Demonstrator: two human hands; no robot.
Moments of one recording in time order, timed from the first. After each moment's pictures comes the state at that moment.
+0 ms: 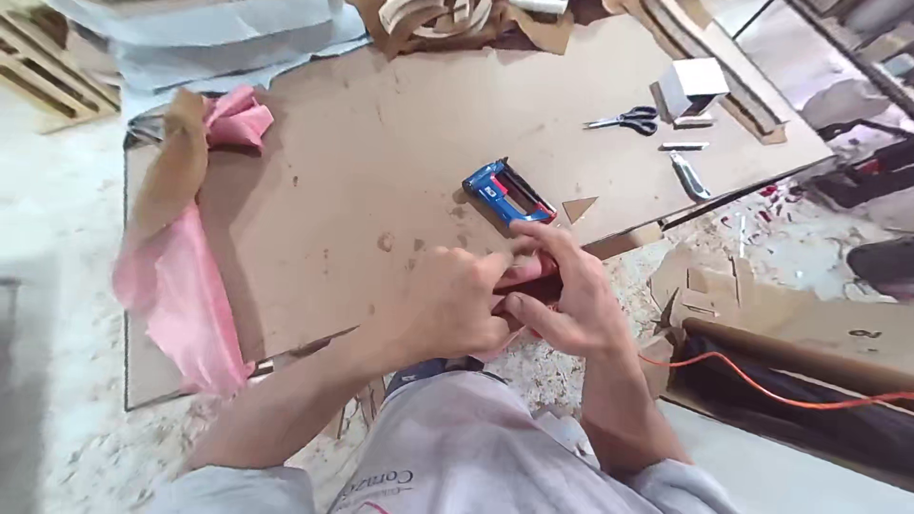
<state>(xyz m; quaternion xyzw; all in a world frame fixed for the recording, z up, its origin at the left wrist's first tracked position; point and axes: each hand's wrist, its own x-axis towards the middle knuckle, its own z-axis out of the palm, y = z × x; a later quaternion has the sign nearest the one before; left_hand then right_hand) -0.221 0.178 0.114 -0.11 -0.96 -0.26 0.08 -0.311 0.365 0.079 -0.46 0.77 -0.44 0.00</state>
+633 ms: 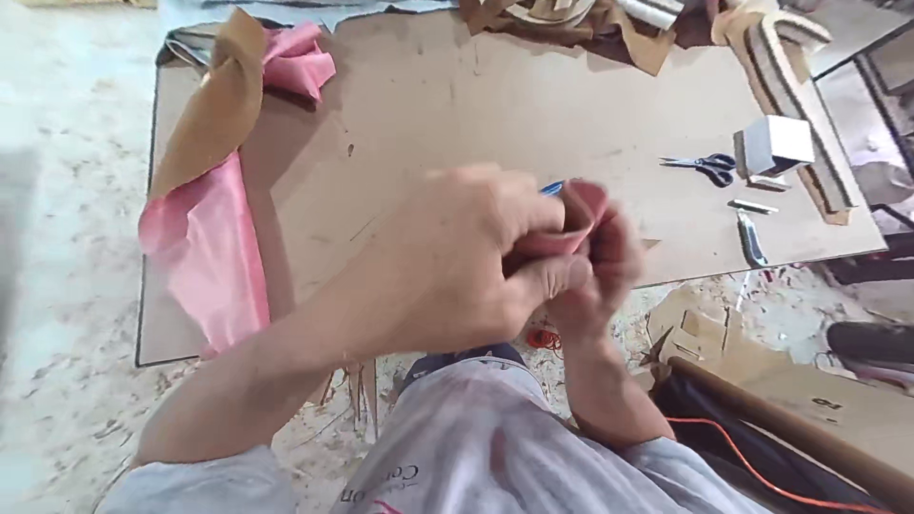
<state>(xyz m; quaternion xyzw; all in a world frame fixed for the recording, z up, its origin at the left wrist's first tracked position) -0.199 0.034 0.168 -0.06 -0.92 -0.37 0.12 -0.301 0.191 0.075 -0.39 0.63 -0.67 -0.03</state>
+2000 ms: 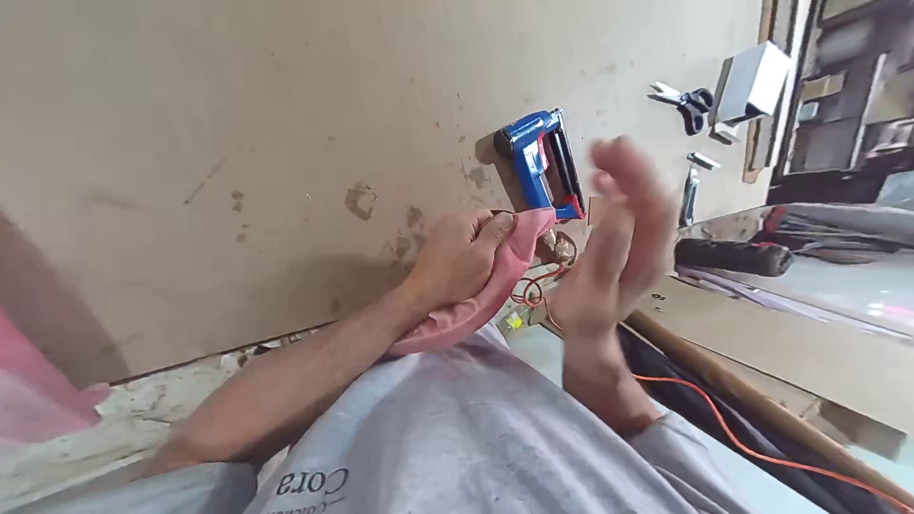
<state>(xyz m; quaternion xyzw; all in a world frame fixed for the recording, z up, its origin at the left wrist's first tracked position) -0.279 0.081 -0.086 0.07 -0.72 -0.69 0.07 -0.380 0.211 0.026 -0.40 0.81 -0.43 0.02</state>
